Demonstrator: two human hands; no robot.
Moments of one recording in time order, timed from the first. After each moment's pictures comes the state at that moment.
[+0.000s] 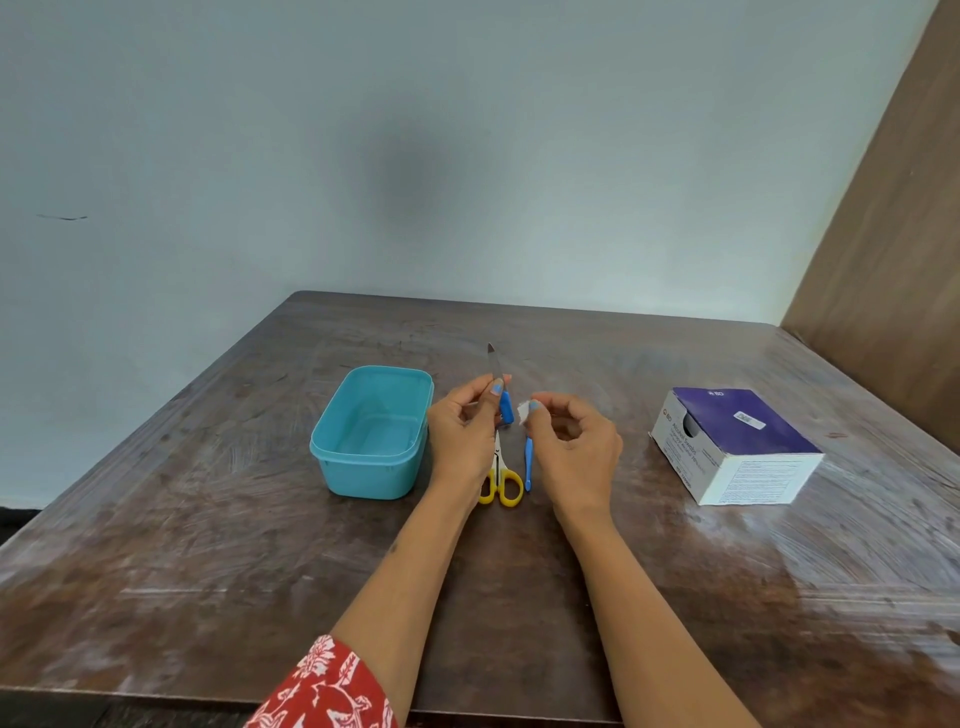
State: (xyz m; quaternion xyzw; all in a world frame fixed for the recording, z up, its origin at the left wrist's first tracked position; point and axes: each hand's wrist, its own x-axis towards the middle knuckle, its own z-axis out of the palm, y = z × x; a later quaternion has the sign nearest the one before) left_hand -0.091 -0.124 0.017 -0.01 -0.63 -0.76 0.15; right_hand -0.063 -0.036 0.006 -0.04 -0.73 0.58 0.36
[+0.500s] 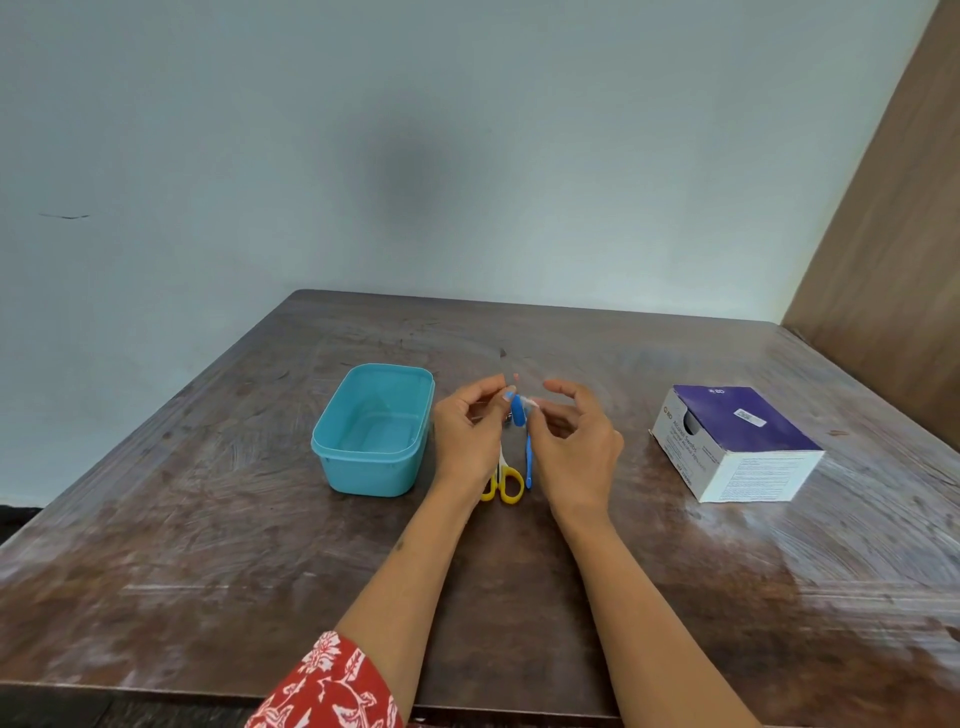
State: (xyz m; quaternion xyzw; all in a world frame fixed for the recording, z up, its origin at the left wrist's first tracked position) left_hand -0.088 -0.124 0.015 -0.03 -0.66 -0.73 0.14; right_hand -0.062 -0.035 0.005 -0.03 -0.76 0.54 0.37
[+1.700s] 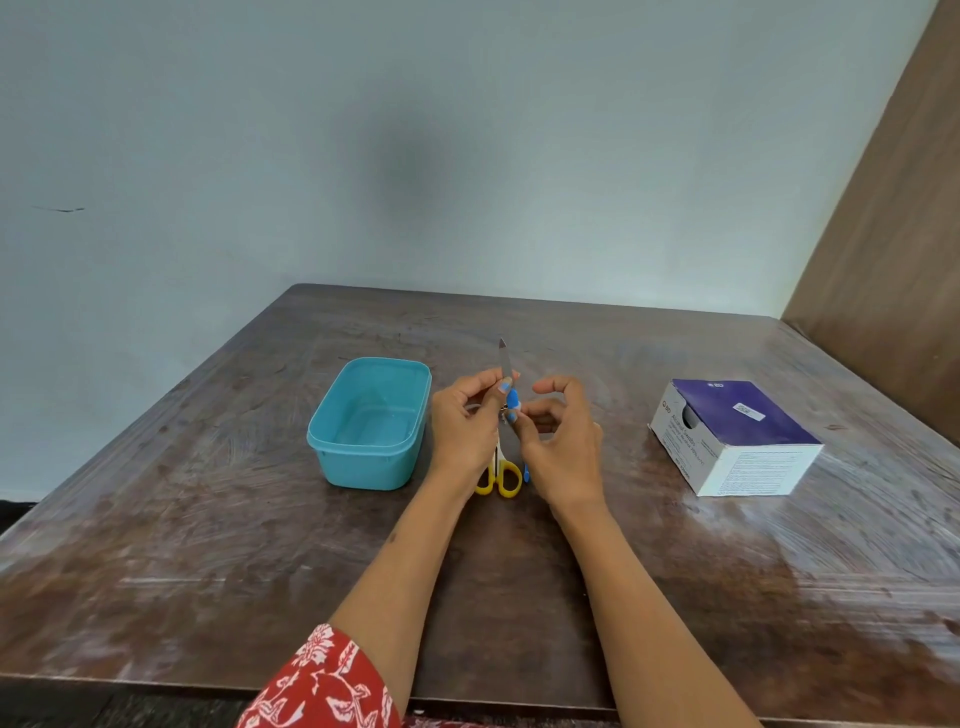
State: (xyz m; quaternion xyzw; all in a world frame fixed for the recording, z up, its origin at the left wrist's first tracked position) left_hand -0.086 -0.126 0.021 -0.03 -0.66 -0.74 0.12; right_hand -0.067 -0.032 0.000 0.03 -0.80 0.52 0.29
